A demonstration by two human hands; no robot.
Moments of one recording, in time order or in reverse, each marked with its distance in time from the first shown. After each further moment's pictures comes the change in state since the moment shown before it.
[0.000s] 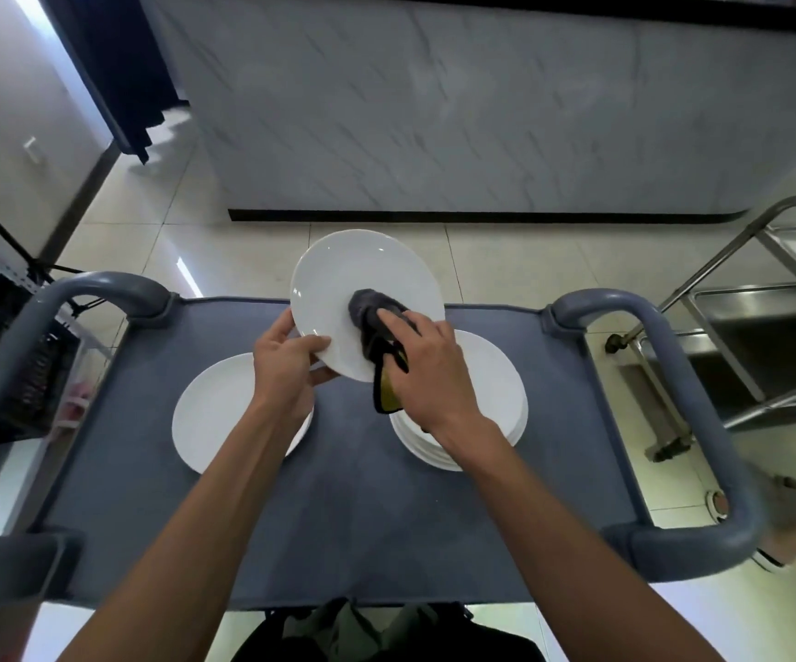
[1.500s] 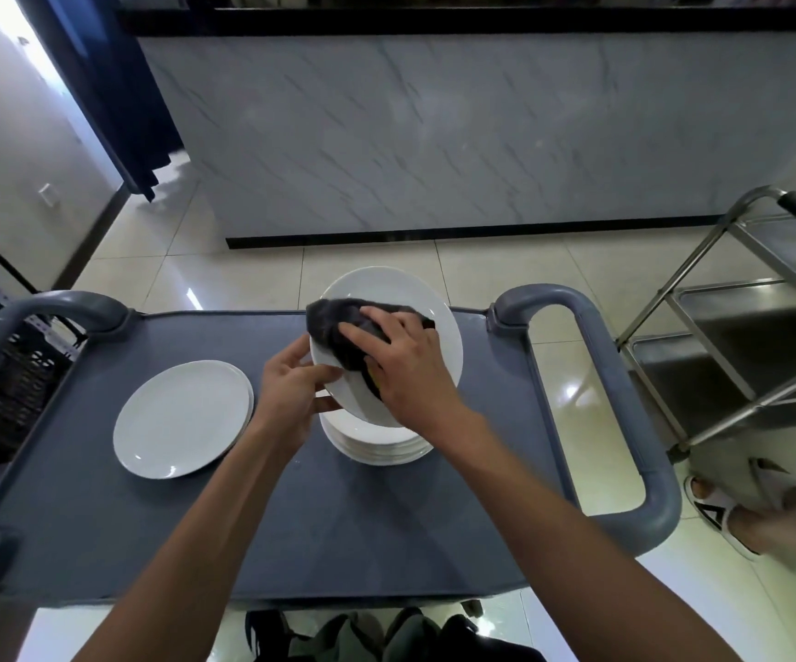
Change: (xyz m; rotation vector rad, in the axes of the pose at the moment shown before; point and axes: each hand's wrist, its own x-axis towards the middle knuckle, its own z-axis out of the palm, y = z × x) left_hand -0.070 -0.053 0.093 0.176 -0.168 0.023; right_hand -0.034 0.083 -0.062 -0.123 0.042 -0.295
